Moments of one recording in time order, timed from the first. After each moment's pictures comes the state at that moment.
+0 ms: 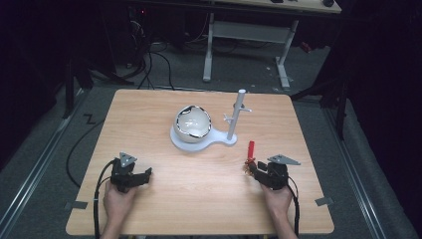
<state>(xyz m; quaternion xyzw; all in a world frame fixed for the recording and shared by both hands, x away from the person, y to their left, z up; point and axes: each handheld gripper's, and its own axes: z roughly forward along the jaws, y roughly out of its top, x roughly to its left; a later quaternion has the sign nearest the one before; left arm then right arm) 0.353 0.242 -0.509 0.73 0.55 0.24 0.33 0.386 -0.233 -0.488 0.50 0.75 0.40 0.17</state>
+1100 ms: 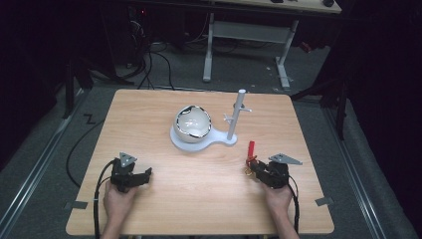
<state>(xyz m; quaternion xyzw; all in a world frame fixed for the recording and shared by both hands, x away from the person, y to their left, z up) 0.353 0.242 -0.509 0.73 0.55 0.24 0.33 0.386 -0.238 -0.483 0.49 0.74 0.43 0.17</state>
